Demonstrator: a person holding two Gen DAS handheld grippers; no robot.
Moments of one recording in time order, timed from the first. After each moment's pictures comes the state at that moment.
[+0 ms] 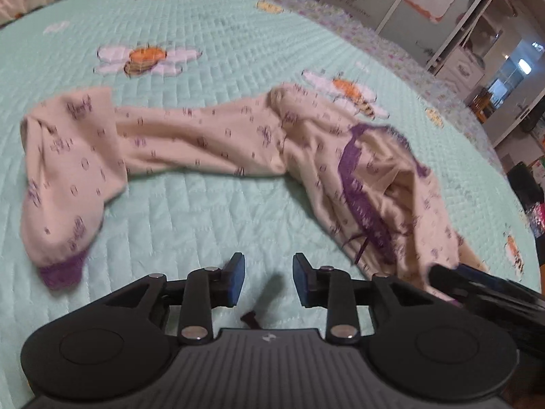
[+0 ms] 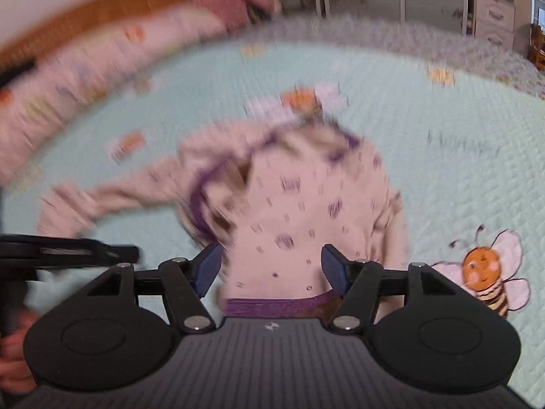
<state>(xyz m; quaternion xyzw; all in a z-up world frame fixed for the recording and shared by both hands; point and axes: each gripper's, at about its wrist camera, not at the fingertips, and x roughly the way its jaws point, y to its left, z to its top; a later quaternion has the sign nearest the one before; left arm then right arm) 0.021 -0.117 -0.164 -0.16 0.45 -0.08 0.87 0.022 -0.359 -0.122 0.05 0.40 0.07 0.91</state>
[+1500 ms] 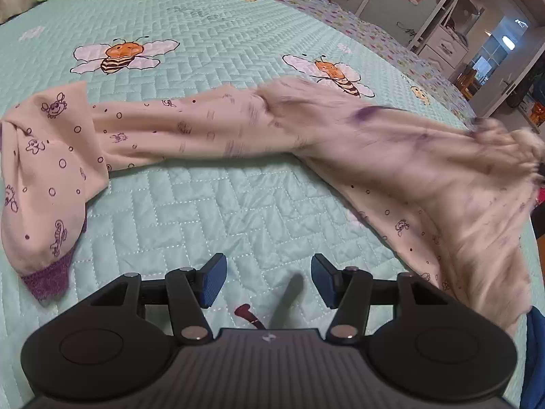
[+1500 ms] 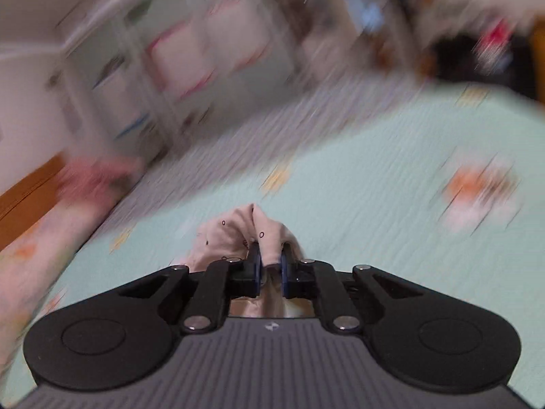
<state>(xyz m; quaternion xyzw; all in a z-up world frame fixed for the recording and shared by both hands) 0.027 -0.126 -0.166 -0.13 0.46 -0.11 0.87 0.008 -0.538 -0.060 0.21 0.16 -0.21 0.94</state>
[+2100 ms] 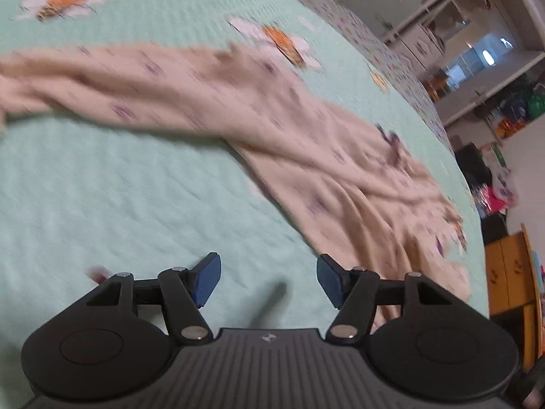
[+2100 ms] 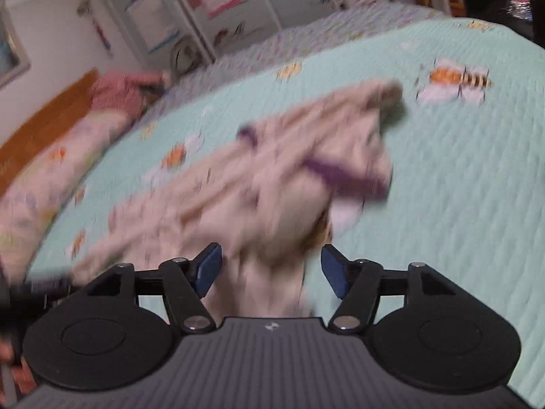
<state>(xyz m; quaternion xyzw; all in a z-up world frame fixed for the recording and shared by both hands) 0.026 -0.193 -0.172 -0.21 0.49 -0.18 0.82 -0.126 -0.490 -0.138 0.23 0.31 -0.05 0.92</state>
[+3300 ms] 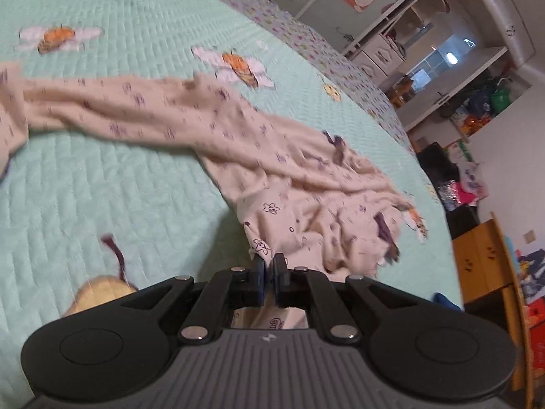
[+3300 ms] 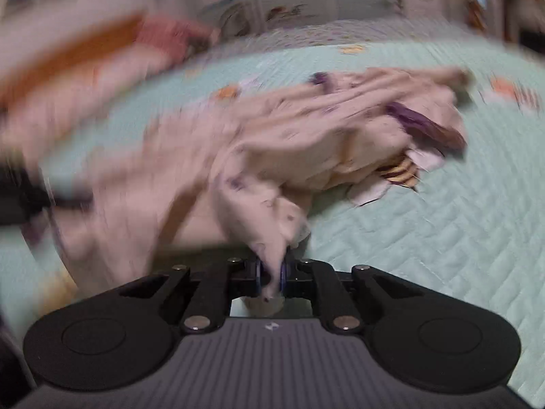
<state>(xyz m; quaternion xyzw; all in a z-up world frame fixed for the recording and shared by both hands) -0.022 -0.165 -0.122 -0.20 0.43 -0.21 0.85 -0.126 -0.445 -0.160 0.23 0.30 -0.02 0.93</state>
